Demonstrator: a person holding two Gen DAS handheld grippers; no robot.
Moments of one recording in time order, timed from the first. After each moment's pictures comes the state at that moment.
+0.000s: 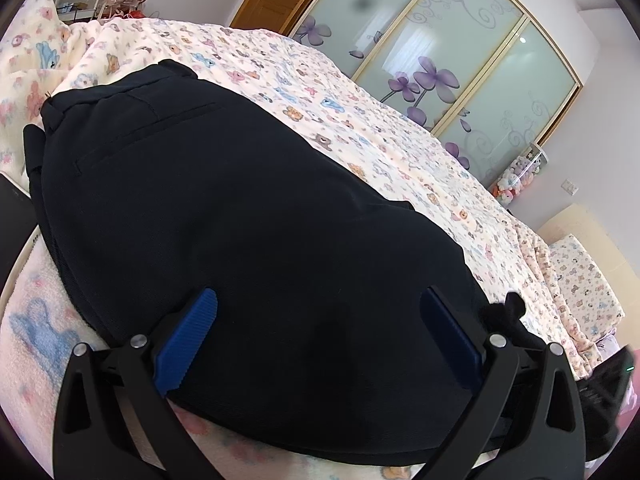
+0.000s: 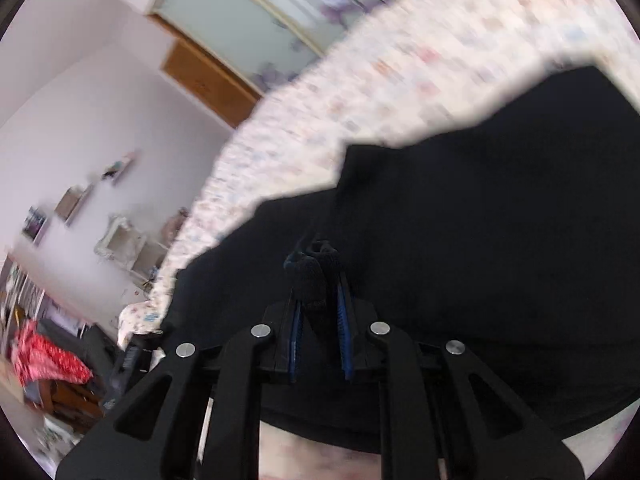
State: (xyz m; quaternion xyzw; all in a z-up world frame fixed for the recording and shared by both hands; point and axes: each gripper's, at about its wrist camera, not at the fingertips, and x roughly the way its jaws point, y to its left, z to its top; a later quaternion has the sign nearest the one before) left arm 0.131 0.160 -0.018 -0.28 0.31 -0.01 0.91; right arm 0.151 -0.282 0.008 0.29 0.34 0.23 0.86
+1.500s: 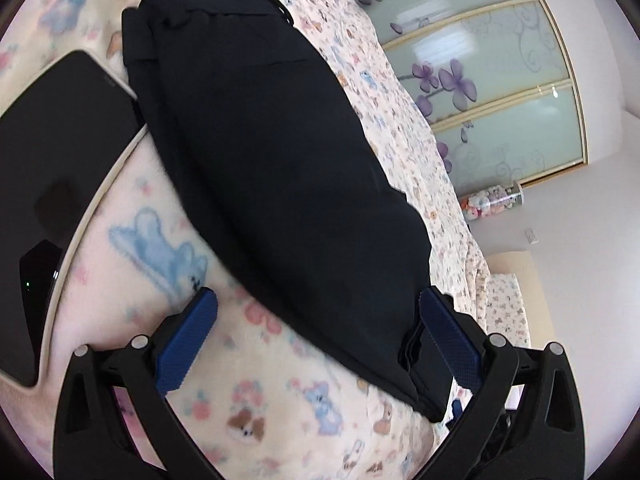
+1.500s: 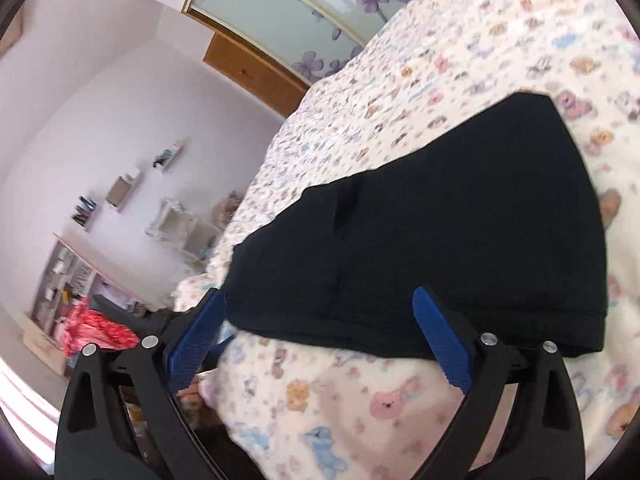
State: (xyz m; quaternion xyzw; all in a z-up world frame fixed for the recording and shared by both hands) left arm 0.089 0.235 -0.026 -0.46 0.38 -0.06 0.80; right arm 0.098 -0.368 0.029 0.33 0.36 0.32 0.81
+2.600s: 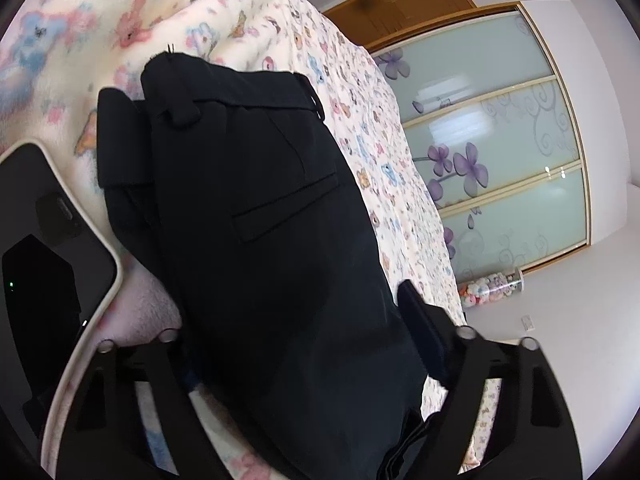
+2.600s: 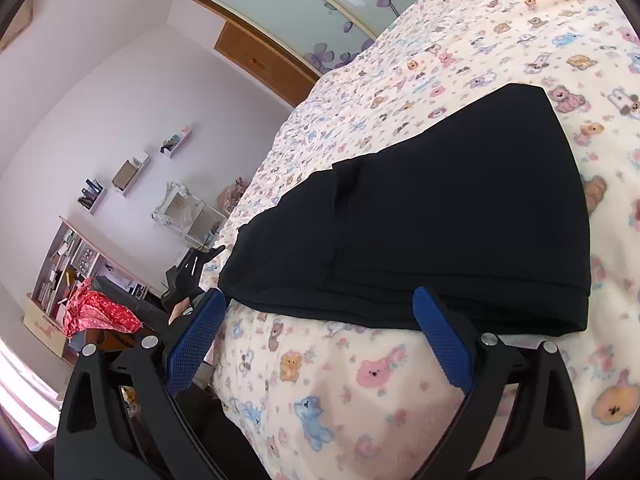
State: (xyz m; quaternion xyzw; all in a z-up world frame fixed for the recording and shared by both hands) left arm 0.134 0.273 -0.027 -0.53 0.28 0.03 0.80; right arm 0.082 -0.366 0.019 0.31 0.37 0.33 0.81
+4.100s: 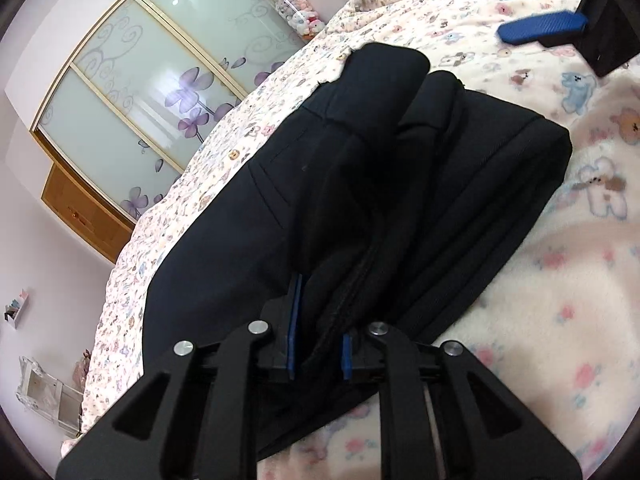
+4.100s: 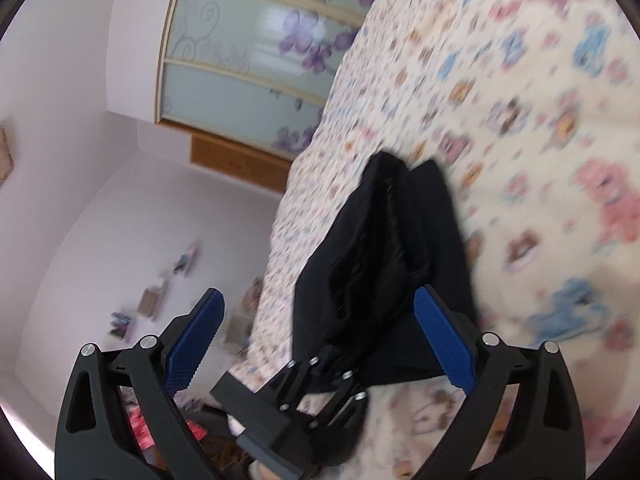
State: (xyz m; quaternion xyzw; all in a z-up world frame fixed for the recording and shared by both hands) left arm 0.073 -0.193 -0.027 0.38 0.26 -0.14 0.87; right arm 0.098 -0.458 0.003 0.51 0.30 0.26 0.76
